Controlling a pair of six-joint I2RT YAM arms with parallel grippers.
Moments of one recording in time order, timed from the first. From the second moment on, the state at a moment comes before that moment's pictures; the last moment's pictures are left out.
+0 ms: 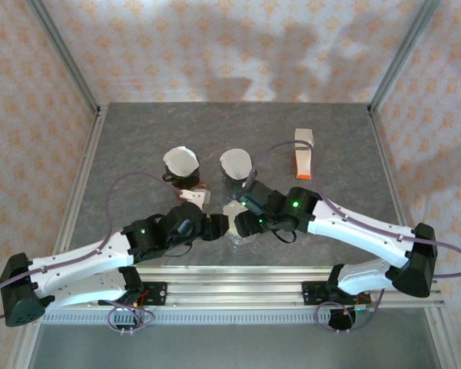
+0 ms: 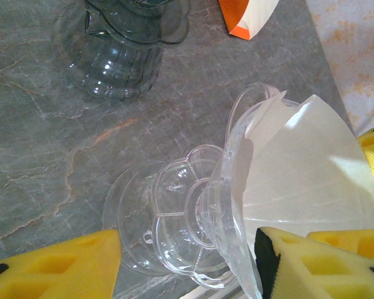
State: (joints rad) left arm -0.99 0.95 0.66 -0.37 -0.17 -0.88; right arm 1.06 1.29 1.17 -1.01 0.11 0.64
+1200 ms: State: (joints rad) left arm -0.99 0.95 0.66 -0.36 -0.17 -0.89; right arm 0.99 1.46 1.22 -1.01 0.16 0.62
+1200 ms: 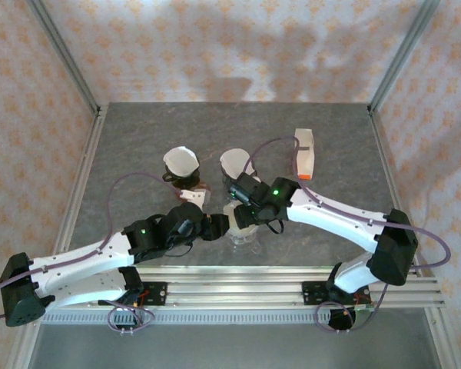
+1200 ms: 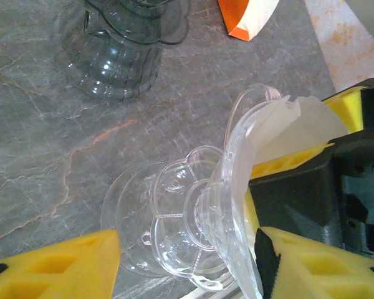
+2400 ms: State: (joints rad) left arm -0.99 0.96 0.66 -0.35 -0.17 -0.89; right arm 0.97 1.32 1.21 -1.08 0.22 0.62
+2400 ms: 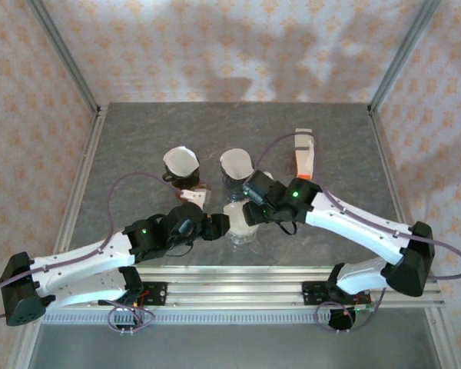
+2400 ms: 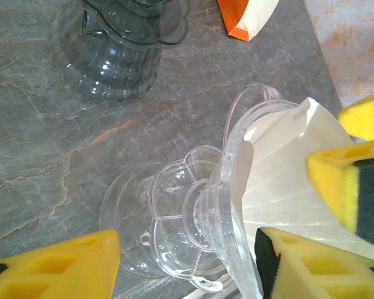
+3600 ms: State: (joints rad) left arm -0.99 0.96 0.66 -0.36 -0.17 -0.89; right arm 0.96 1.20 1.22 -1.09 0.24 0.63
